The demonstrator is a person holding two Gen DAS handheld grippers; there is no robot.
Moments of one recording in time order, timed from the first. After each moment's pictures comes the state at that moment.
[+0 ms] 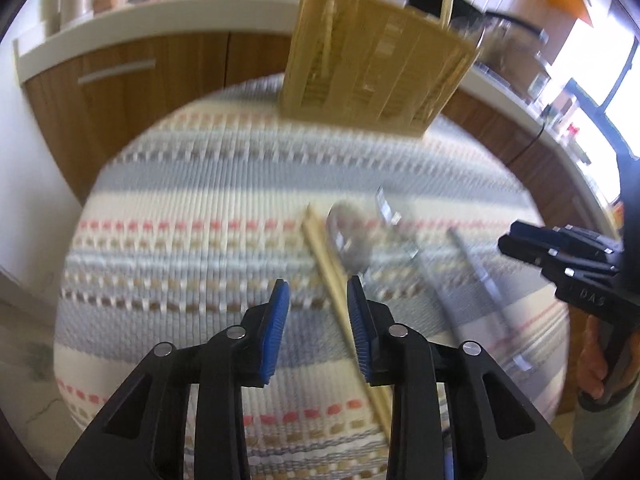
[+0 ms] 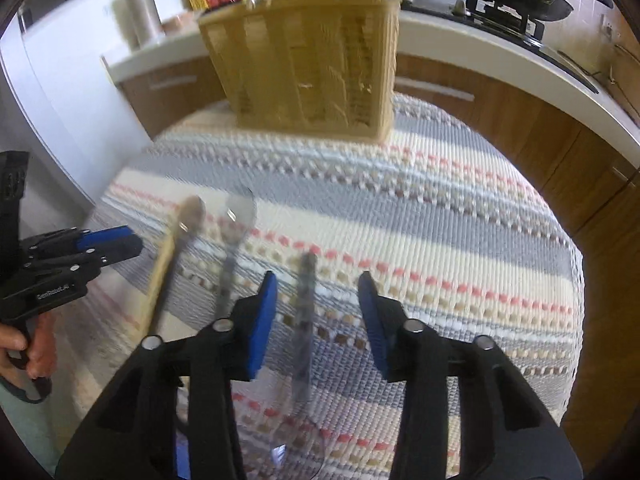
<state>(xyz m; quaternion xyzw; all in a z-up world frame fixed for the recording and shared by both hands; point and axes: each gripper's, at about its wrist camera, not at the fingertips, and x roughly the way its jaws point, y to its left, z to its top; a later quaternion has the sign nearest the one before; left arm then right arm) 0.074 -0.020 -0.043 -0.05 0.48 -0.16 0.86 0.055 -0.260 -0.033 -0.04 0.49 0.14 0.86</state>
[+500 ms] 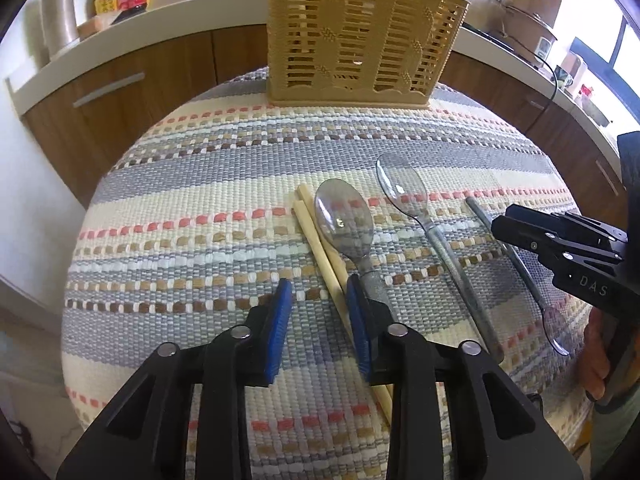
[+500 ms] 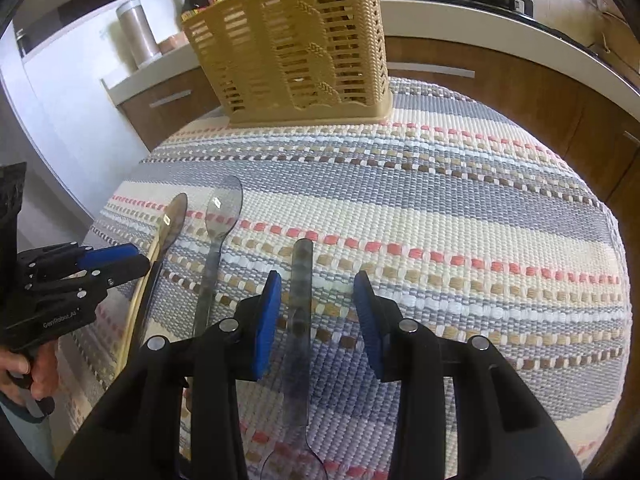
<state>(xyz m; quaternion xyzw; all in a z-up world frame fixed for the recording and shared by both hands) 0.075 -0.045 -0.053 0.02 0.48 -0.14 0.87 0.050 -0.271 -0.067 0.02 0.45 0.16 0.88</state>
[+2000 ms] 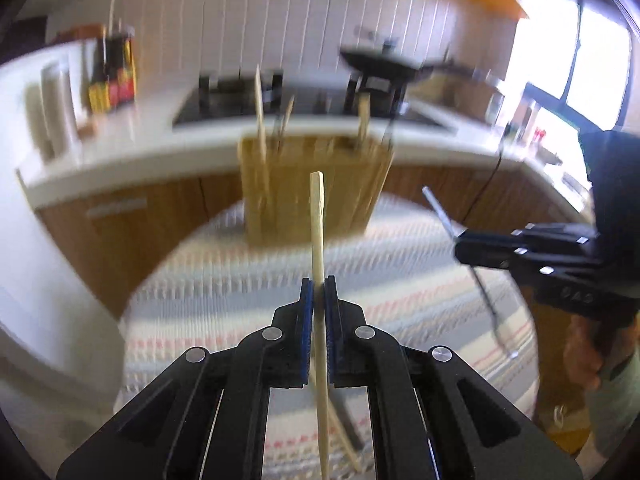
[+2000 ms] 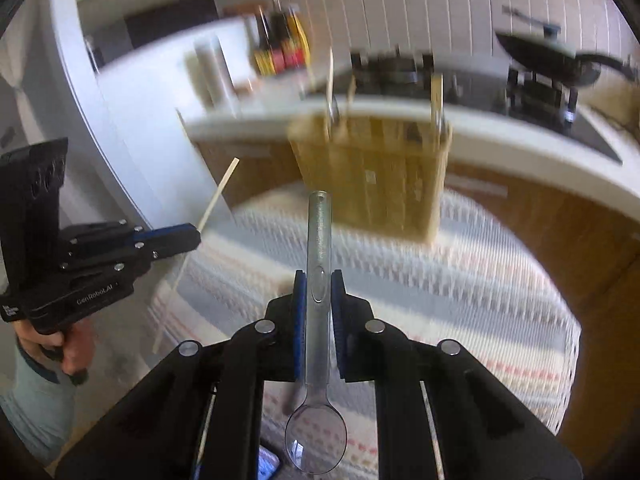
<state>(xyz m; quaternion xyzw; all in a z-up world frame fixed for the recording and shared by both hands) 0.049 -0.046 0.097 0.00 0.34 -0.20 0.92 0.052 -0.266 0.086 0.00 0.38 0.26 0.89</state>
